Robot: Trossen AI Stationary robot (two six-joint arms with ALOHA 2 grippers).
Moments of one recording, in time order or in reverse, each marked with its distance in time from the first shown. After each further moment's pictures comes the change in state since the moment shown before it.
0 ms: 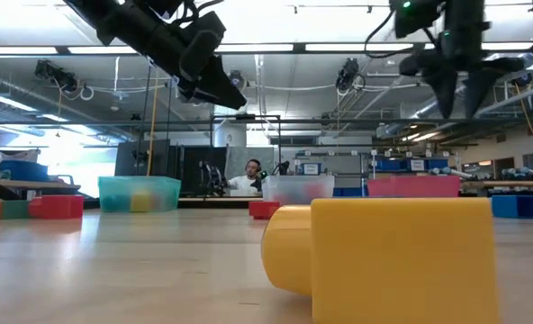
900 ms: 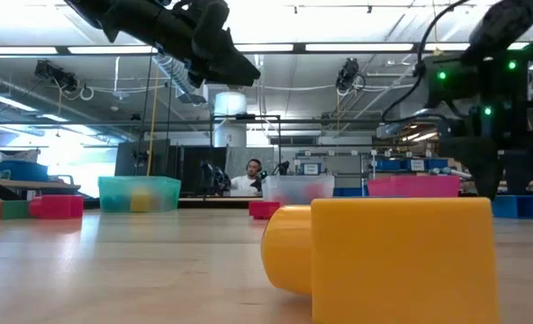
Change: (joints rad) left arm -0.028 0.001 0.001 0.172 0.000 -0.006; right arm 0.165 -0.035 -0.578 0.452 0.050 -0.025
